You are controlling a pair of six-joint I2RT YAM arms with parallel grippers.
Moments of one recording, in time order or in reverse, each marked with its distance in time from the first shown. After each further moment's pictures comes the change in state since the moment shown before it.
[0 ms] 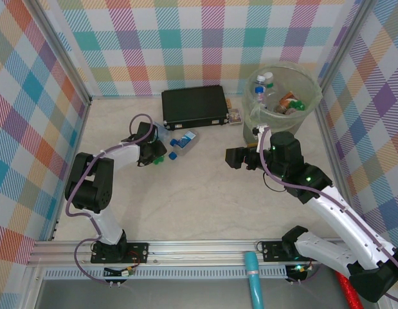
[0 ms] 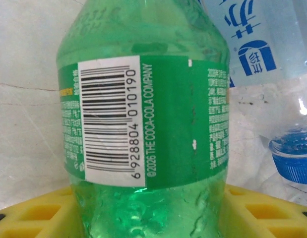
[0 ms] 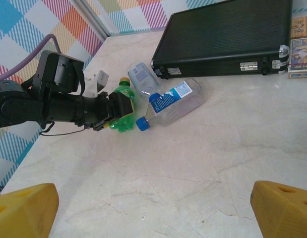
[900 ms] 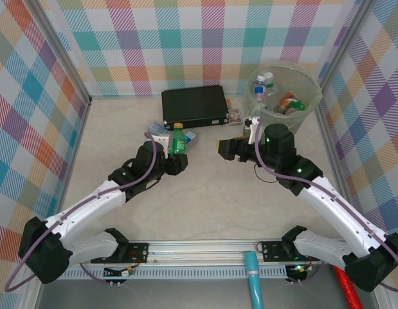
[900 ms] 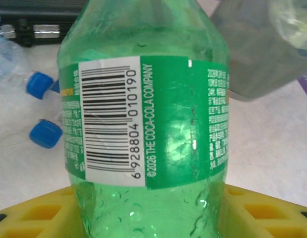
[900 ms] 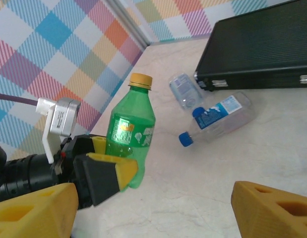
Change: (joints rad) left arm -0.428 -0.676 -0.242 0.047 -0.010 0.271; right arm 0.005 0.120 0.051 0.159 -0.156 0.090
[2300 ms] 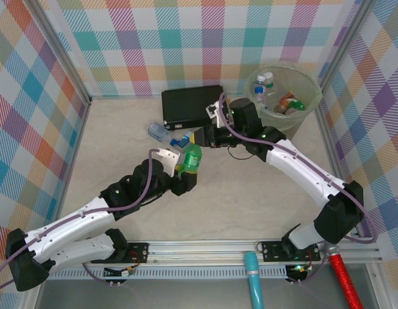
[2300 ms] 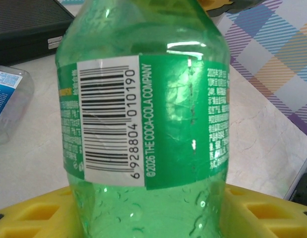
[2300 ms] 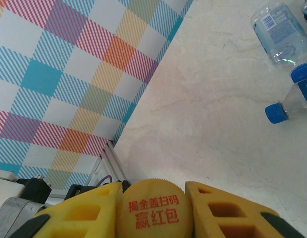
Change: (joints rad) left arm -0.237 -0.177 -0.042 -0.007 -0.011 0.107; right arm 0.035 0.428 0.322 -0.040 -0.338 0.078
